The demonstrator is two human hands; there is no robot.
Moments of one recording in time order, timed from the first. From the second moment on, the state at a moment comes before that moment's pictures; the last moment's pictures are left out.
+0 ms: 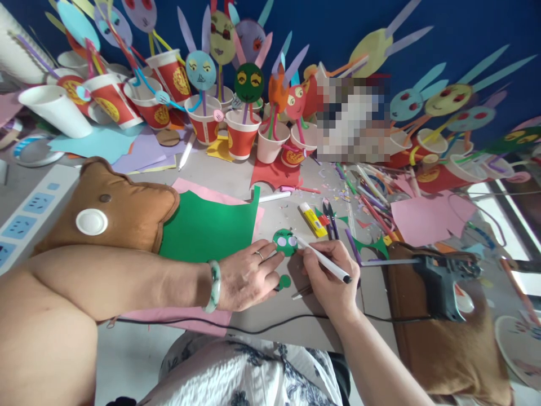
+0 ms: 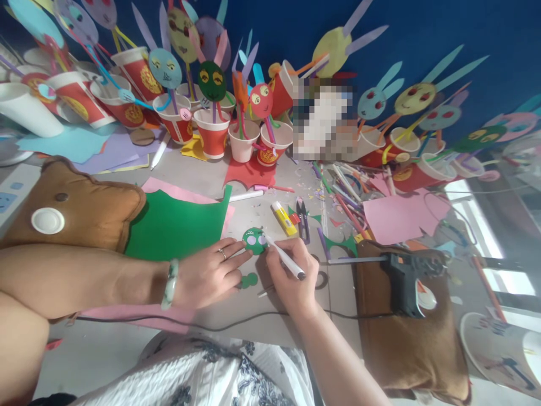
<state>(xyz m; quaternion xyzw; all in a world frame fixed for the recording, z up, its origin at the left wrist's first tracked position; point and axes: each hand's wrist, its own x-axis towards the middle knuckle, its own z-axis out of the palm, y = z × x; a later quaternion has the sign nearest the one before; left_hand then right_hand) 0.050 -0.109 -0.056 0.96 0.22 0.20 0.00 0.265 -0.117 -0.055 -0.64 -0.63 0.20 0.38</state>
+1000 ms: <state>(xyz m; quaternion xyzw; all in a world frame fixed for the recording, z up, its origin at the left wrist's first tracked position) 0.049 -0.106 -0.060 0.96 0.21 0.19 0.02 0.265 -0.123 -0.054 -0.61 -0.60 0.18 0.48</state>
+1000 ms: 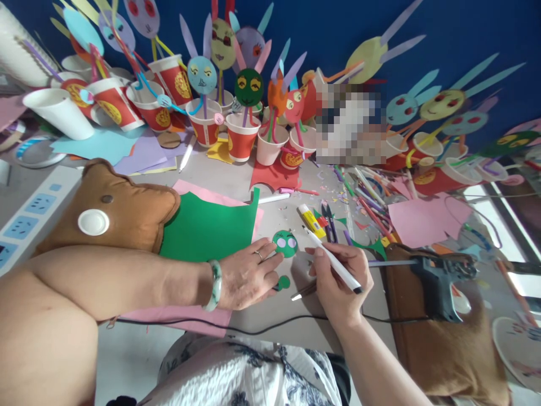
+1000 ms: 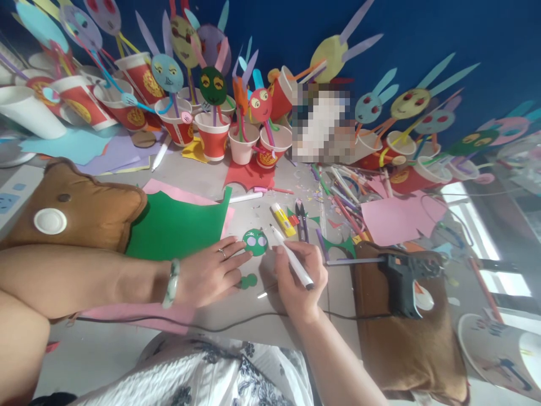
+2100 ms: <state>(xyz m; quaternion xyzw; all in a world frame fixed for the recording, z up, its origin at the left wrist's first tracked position) 0.049 -0.104 -0.054 0.96 0.22 0.18 0.02 0.258 -0.119 -0.048 -0.60 -0.68 0.23 0.36</state>
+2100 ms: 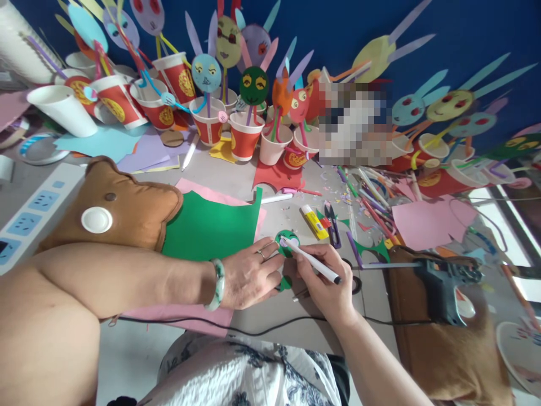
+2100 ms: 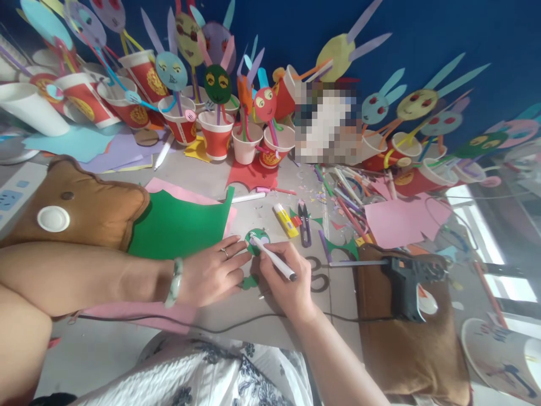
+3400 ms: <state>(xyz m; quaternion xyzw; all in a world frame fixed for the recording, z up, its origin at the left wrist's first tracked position) 0.050 -0.104 -0.054 0.96 0.21 0.19 0.03 0.264 -0.117 -0.057 -0.65 -0.60 0.24 0.41</state>
